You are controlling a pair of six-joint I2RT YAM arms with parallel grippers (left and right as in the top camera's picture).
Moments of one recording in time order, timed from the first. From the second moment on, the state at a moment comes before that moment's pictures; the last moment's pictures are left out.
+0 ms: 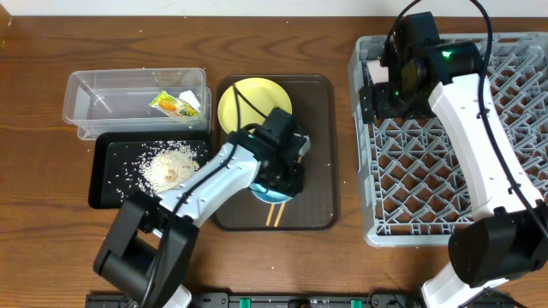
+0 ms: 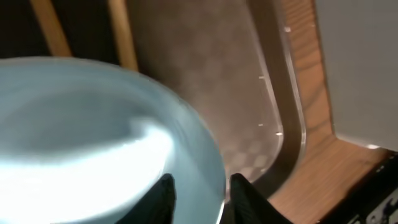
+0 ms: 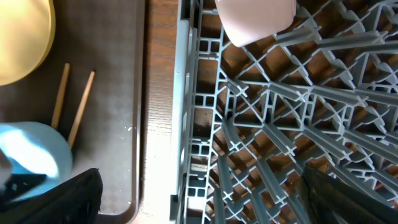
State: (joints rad) left arm -0.57 1.74 1.10 -0.70 0.40 -0.22; right arm 0.21 1.80 1.77 -1.29 -0.01 0.13
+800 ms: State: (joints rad) left arm 0.04 1.25 1.10 -1.04 0.18 -0.29; right arm 0.44 1.86 1.77 -1.19 -0.18 0.11
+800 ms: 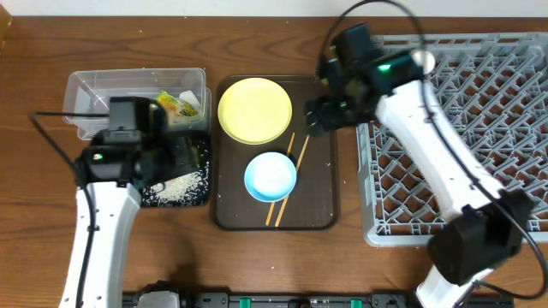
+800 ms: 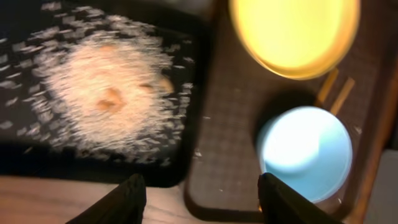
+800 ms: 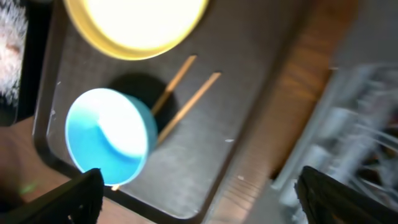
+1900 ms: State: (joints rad) left arm 0.13 1.25 1.10 -1.05 0.17 -0.31; right arm 0.61 2.10 1.75 -1.22 -0.07 0.30
